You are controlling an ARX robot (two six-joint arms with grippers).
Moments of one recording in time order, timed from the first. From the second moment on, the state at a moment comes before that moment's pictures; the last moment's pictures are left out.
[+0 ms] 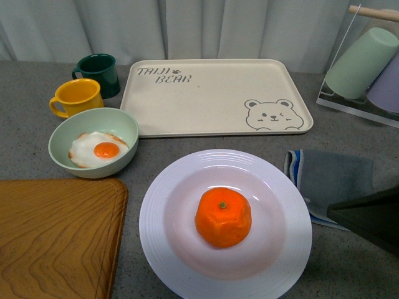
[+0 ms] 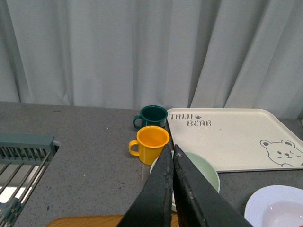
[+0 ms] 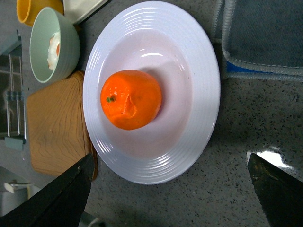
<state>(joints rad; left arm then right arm) 0.00 0.34 0.02 0.34 0.00 -0.01 0.15 1.36 0.32 0.17 -0.49 0.53</state>
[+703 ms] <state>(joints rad) 0.00 0.01 0.02 0.01 0.00 -0.01 0.21 1.99 0.65 0.31 -0.57 0.81</state>
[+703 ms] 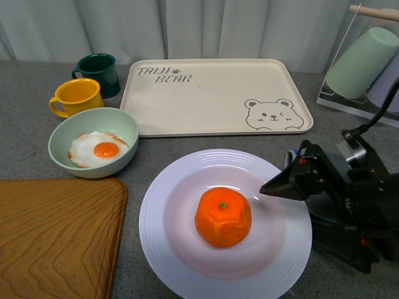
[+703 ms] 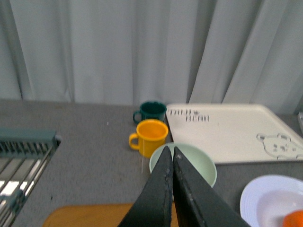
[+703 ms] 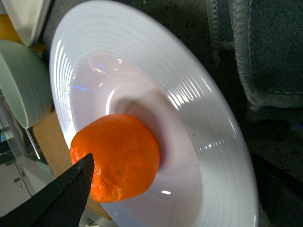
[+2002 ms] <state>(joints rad) 0.00 0.00 0.02 0.00 0.00 -0.01 0.14 2.16 0.94 0.62 -0.71 0.95</state>
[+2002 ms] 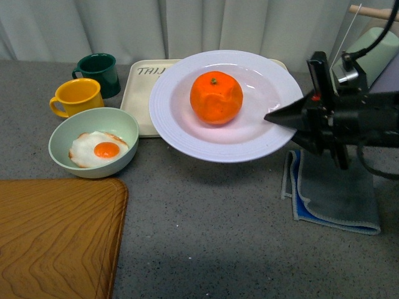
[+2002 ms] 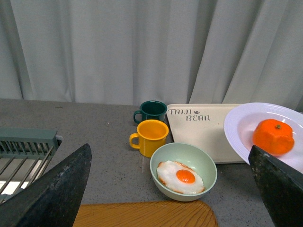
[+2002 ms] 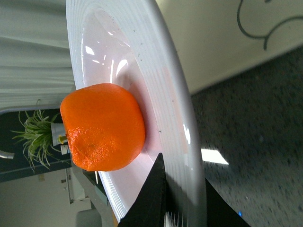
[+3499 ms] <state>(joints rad) 0.00 0.00 0.02 0.00 0.00 0.00 0.06 1.03 0.04 0.86 0.04 0.01</state>
